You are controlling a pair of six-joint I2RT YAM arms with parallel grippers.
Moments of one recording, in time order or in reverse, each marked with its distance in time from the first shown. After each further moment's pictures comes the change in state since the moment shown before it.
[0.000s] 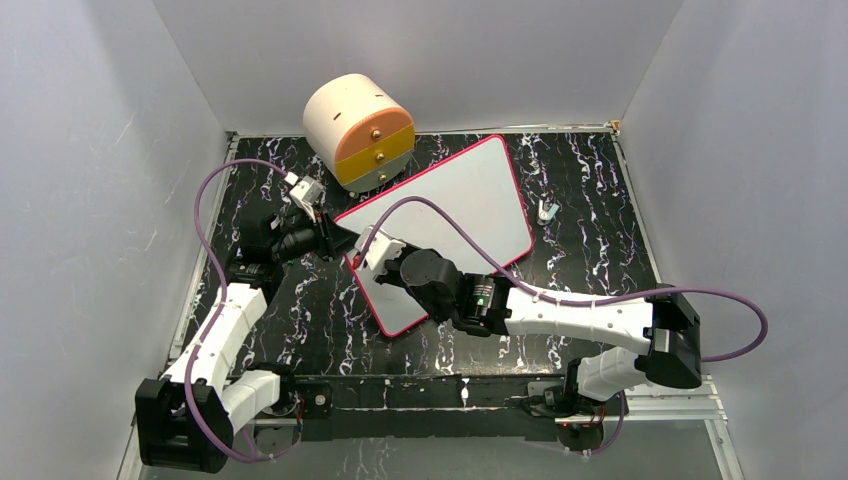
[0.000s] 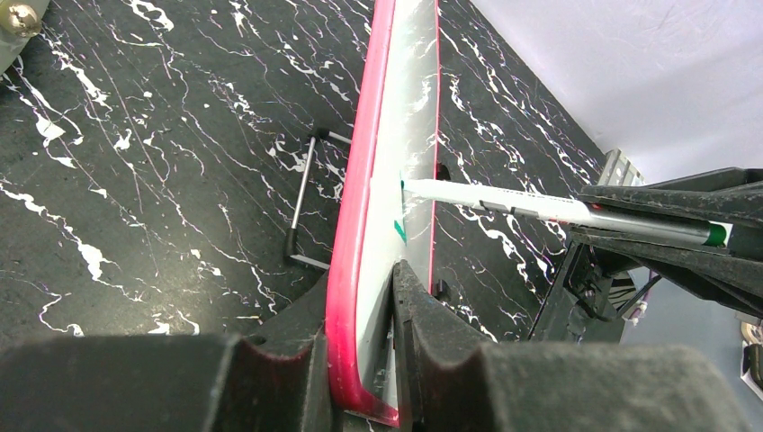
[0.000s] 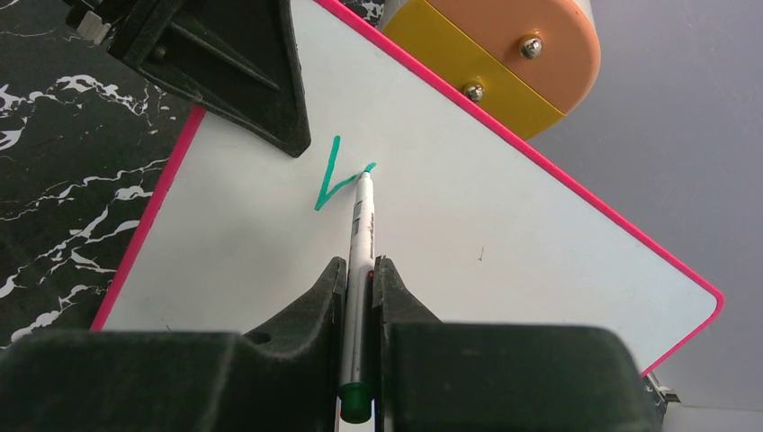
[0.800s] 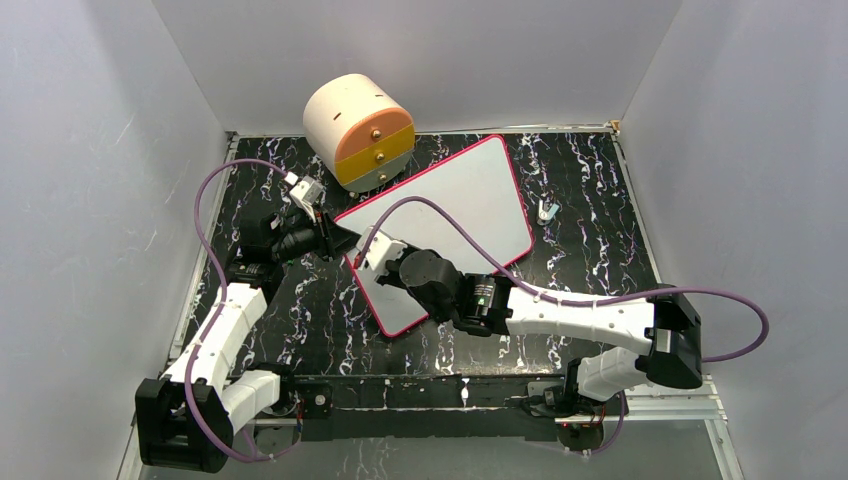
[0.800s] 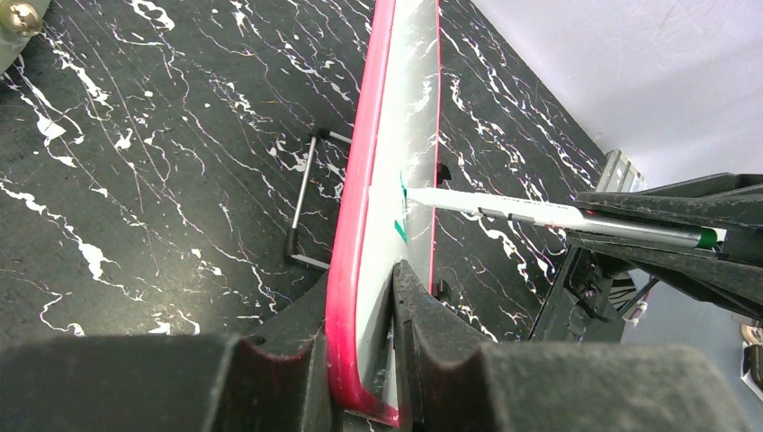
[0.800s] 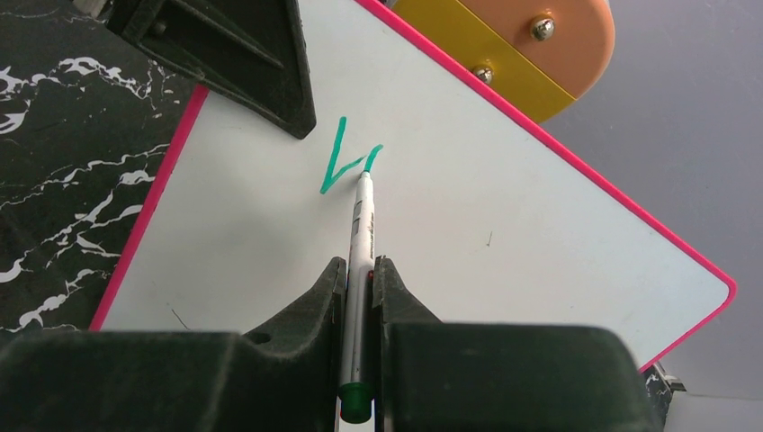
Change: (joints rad) left arm 0.000 0.001 0.000 0.000 -0.001 0.000; right arm 0.000 -0.002 0.005 -0.043 0.001 0.031
